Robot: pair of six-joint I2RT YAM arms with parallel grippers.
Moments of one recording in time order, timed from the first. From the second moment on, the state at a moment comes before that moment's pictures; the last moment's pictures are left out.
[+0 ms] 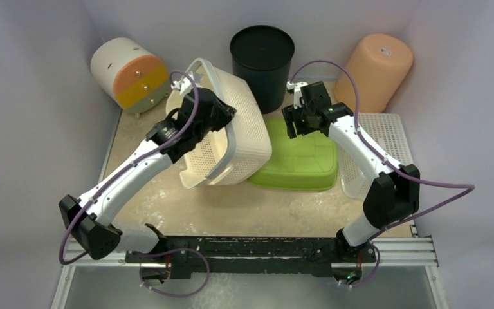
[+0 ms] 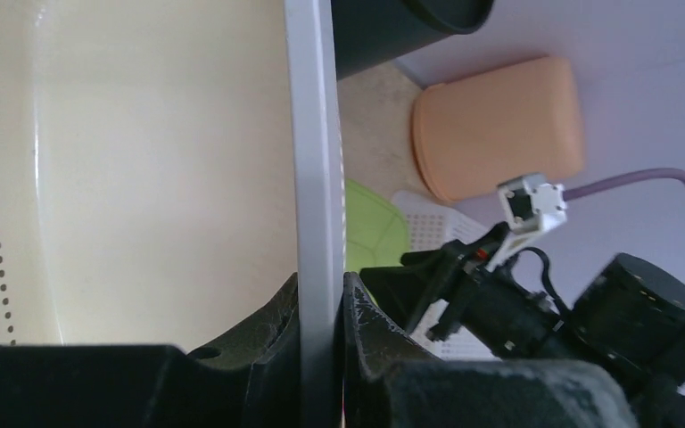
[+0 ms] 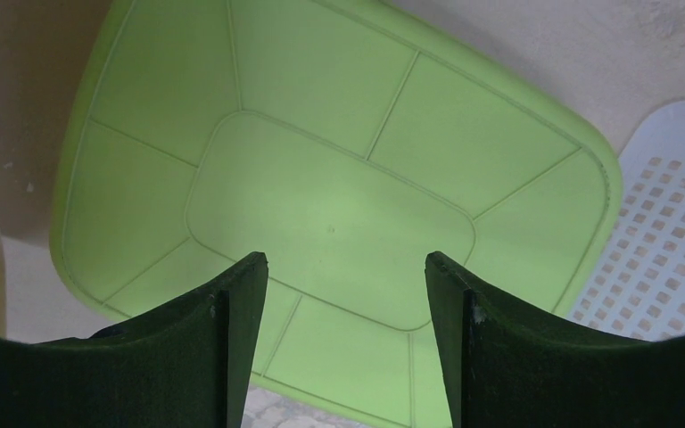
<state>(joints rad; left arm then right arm) -0.68 1.36 1.42 -0.53 -0.38 -1.04 0.37 1.58 1.39 -0.70 0.02 -0.03</state>
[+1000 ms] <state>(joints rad) -0.40 1.04 0.77 0.14 -0.15 -1.27 0.35 1.58 1.41 -0.71 0.06 -0.03</state>
